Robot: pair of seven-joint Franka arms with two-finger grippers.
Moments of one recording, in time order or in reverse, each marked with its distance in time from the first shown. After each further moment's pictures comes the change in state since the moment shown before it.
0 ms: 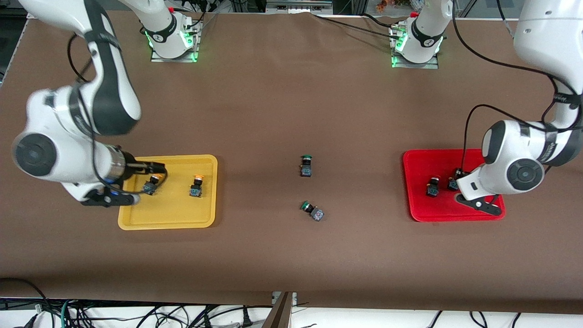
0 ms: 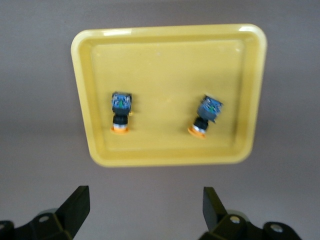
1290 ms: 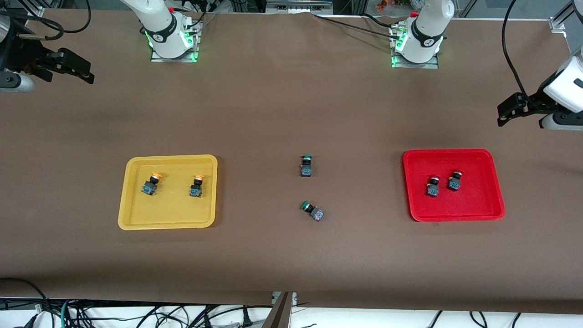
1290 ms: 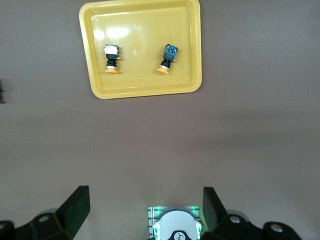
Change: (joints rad) left arm 0.029 -0.579 -0.024 -0.059 -0.259 -0.275 -0.167; right arm -0.122 -0.467 0.070 -0.139 -0.048 -0.259 -0.013
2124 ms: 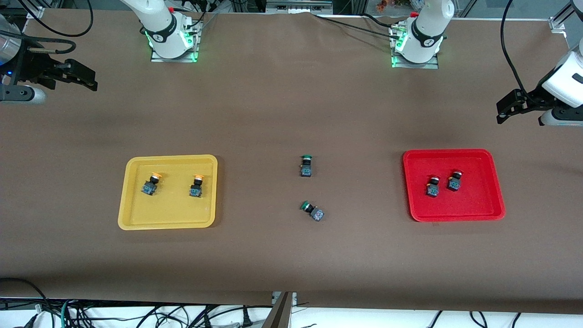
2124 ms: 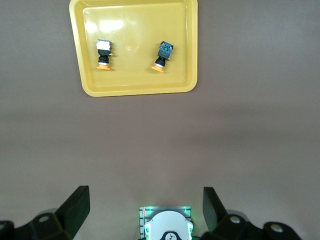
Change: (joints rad) left arm -0.036 -0.009 0.014 -0.009 -0.002 0.013 0.000; right arm -0.004 0.027 0.010 -0.003 -0.027 0.008 -0.020
